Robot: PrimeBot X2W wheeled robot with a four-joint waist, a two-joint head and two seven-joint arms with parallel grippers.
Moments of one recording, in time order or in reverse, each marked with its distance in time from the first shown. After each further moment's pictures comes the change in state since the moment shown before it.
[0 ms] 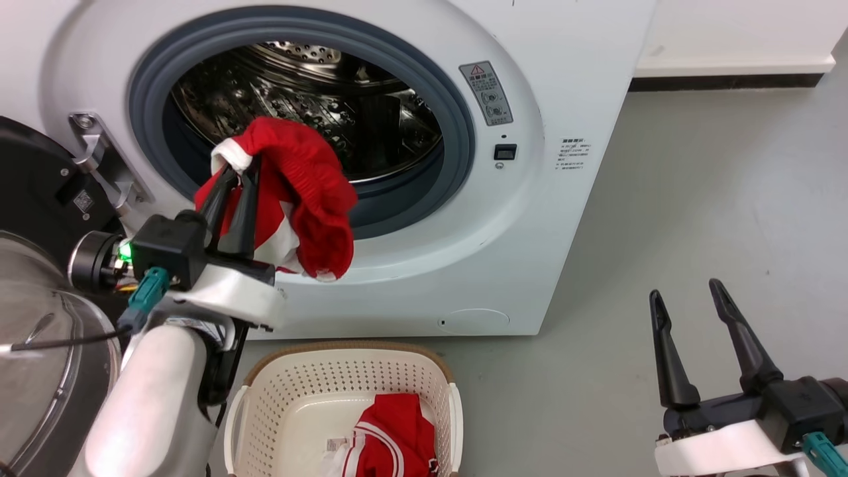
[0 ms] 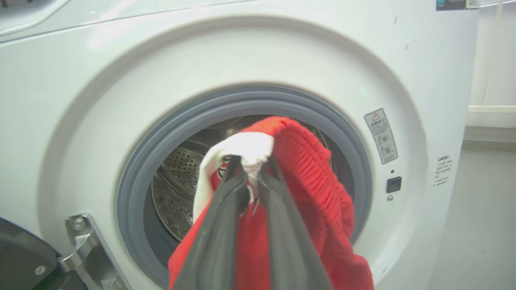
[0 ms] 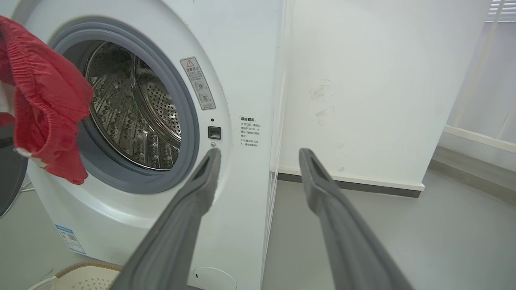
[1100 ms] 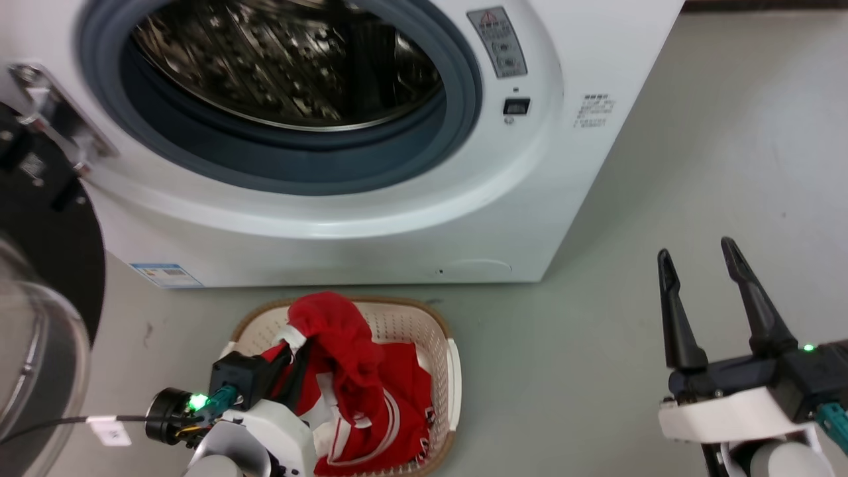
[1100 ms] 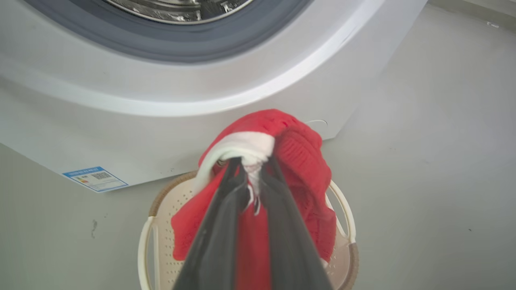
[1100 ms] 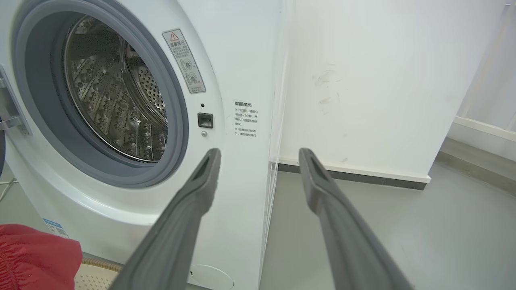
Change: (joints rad) left arm 0.262 -0.011 -0.112 0.162 -0.078 -0.053 0.056; right arm -0.075 0.000 -0.007 -0.020 -0.008 0.000 0.000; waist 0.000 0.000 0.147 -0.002
